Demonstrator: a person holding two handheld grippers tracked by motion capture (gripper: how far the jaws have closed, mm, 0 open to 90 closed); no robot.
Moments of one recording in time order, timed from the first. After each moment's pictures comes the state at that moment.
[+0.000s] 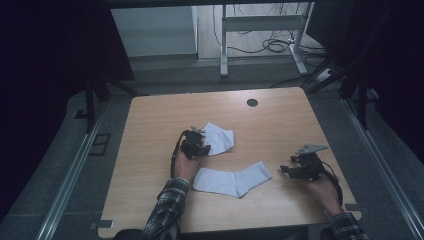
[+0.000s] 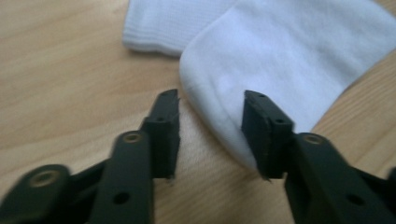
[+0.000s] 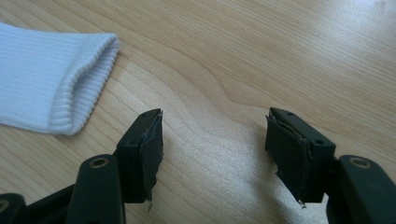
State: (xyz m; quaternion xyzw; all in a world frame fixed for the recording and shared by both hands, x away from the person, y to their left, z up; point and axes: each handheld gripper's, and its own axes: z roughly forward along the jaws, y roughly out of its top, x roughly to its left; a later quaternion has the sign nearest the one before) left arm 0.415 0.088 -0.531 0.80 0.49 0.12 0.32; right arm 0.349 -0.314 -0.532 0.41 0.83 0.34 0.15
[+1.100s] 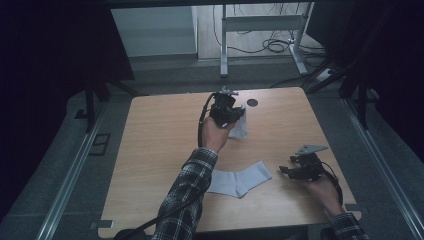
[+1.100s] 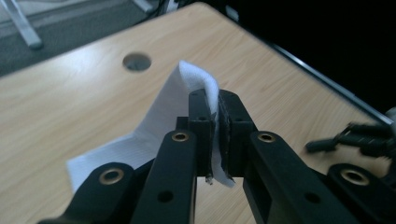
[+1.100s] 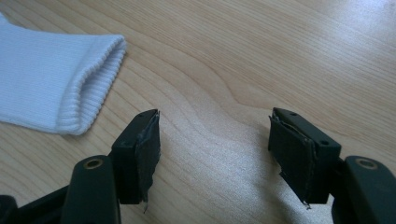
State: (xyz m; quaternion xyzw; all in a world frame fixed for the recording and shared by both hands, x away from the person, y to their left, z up) left arm 0.434 -0.010 -0.370 0.80 0.39 0.12 0.44; right arm 0.348 -0.313 -0.533 0.40 0.84 0.35 0.14
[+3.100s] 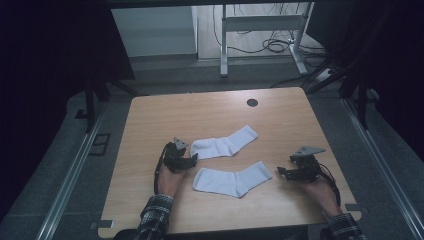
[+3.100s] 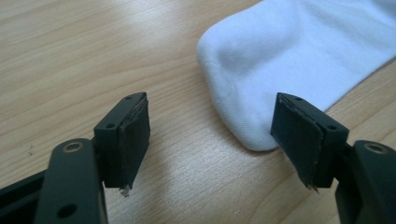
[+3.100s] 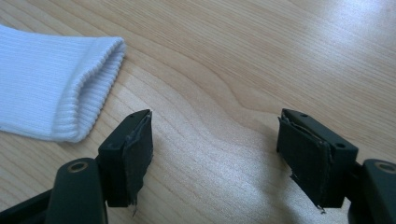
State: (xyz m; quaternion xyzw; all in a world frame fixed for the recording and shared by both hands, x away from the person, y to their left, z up) left arm 0.371 0.137 -0.544 0.79 0.48 0.21 0.32; right arm 0.344 -0.306 -0.537 0.41 0.83 0.35 0.16
